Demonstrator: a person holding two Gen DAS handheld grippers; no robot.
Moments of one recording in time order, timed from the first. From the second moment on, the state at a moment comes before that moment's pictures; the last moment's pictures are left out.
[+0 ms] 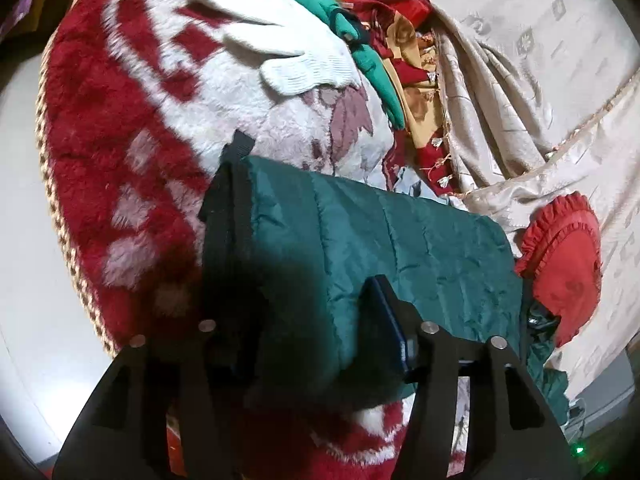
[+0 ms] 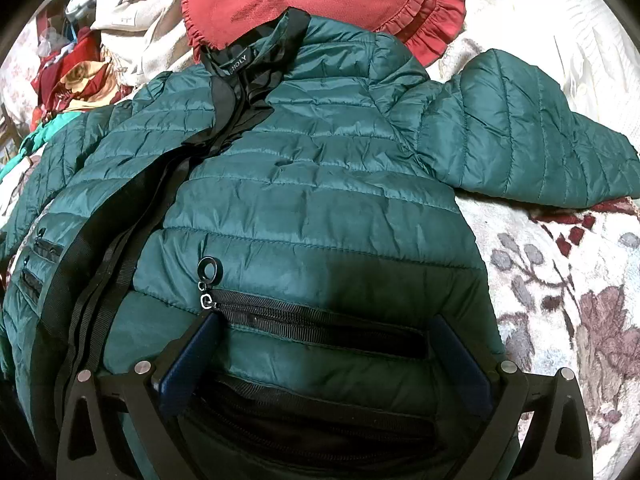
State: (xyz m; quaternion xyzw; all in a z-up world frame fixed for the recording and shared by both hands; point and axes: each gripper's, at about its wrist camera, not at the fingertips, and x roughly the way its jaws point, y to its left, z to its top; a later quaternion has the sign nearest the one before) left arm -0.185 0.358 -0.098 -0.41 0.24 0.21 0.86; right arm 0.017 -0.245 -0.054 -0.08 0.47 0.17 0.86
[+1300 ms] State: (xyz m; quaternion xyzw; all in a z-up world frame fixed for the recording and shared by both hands) left arm 0.161 -0.156 -0.003 -0.20 0.34 -0.28 0.88; right arm 0.005 -0.425 0.000 0.03 0.49 -0.04 0.87
